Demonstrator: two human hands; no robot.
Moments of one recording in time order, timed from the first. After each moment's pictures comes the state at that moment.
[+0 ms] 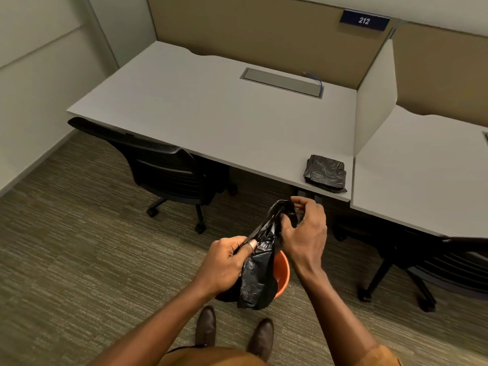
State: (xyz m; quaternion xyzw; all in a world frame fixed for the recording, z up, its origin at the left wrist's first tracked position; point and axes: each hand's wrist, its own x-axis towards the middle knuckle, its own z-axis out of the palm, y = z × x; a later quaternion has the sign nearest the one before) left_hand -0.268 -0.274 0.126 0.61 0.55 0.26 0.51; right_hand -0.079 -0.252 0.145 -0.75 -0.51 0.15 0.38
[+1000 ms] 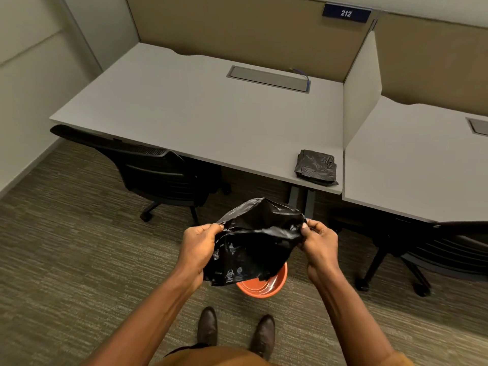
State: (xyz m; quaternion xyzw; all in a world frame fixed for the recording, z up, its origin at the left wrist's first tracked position) left_hand -0.276 -0.246 0.124 0.30 0.65 0.35 0.60; right_hand -0.027 -0.265 0.100 -0.71 -0.15 0.46 0.52
